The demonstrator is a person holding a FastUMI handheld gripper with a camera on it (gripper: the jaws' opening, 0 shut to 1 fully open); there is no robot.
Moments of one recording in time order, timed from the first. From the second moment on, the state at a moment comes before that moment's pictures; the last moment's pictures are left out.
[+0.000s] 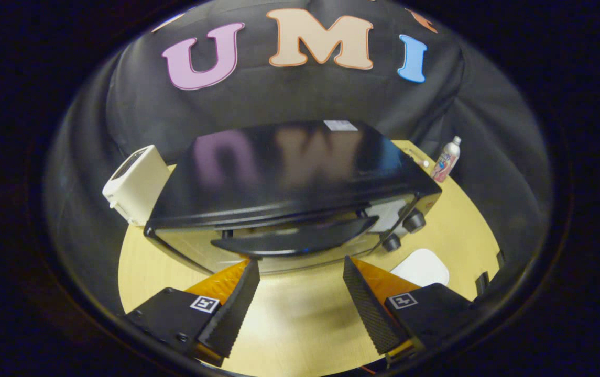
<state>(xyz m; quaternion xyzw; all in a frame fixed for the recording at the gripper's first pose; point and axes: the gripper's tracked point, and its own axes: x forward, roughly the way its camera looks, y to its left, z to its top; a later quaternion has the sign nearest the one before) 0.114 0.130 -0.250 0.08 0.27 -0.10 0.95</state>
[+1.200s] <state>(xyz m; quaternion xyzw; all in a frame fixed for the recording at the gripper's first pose) 0.068 0.161 0.055 0.06 -0.10 0.00 0.99</state>
